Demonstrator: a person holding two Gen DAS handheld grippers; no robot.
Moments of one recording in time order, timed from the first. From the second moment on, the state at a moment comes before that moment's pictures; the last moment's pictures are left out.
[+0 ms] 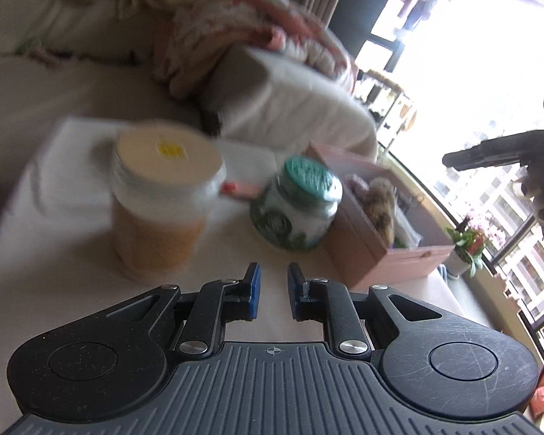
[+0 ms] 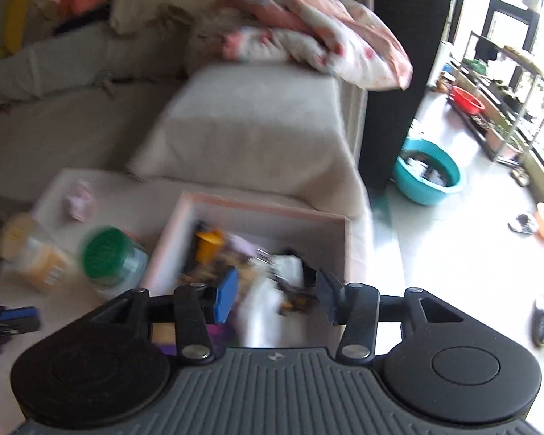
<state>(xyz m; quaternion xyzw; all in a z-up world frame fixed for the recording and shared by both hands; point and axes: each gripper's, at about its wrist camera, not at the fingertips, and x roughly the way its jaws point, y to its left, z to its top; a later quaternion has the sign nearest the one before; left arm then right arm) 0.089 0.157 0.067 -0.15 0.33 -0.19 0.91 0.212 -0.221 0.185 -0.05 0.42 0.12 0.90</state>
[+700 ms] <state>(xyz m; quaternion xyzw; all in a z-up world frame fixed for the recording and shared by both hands) 0.308 0.220 0.082 -0.05 0.48 -0.14 0.87 0.328 -0.012 0.171 -0.05 0.52 0.29 0.80</state>
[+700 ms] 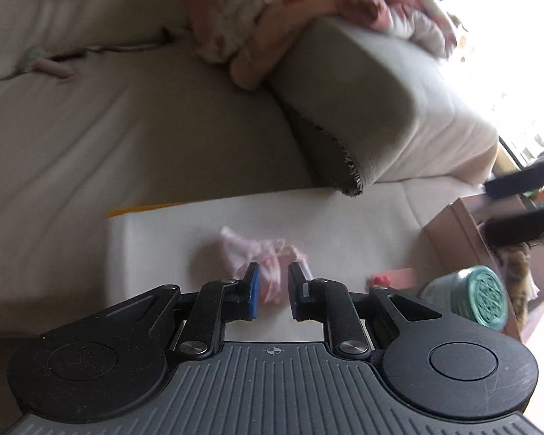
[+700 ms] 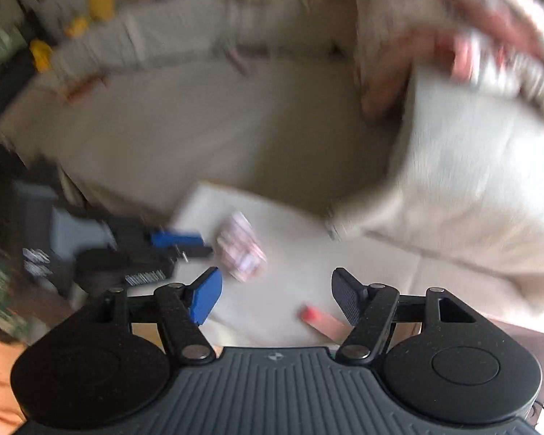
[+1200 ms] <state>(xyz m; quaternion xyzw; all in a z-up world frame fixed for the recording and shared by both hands) 0.333 0.225 0.040 0.00 0.50 -0.13 0.85 0.360 0.012 0.061 -0.10 0.65 0.29 0.70</state>
